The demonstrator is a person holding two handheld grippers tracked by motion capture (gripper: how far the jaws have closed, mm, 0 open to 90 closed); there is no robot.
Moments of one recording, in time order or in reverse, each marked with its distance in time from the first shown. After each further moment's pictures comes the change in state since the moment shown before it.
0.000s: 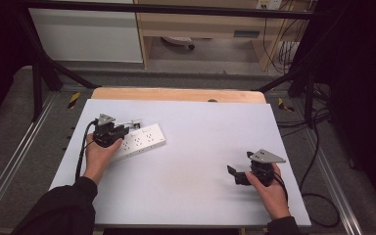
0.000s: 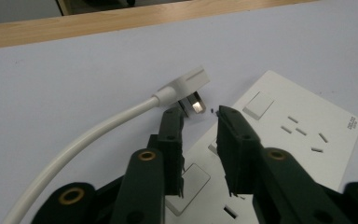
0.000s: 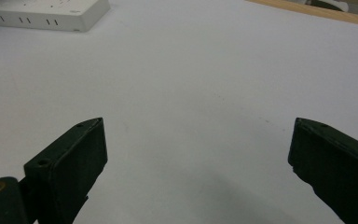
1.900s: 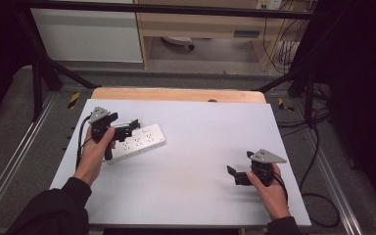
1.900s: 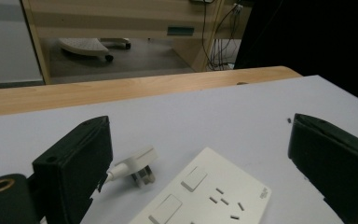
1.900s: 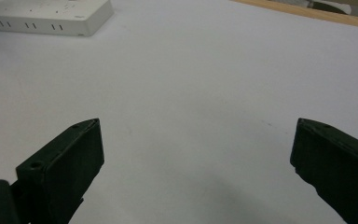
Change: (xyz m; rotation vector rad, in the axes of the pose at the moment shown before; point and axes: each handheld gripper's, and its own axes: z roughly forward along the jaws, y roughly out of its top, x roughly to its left) left arm -0.019 0.029 -0.032 -0.240 -0.122 -0.081; right arm 0.001 0.001 -0.001 -0.013 0.010 0.008
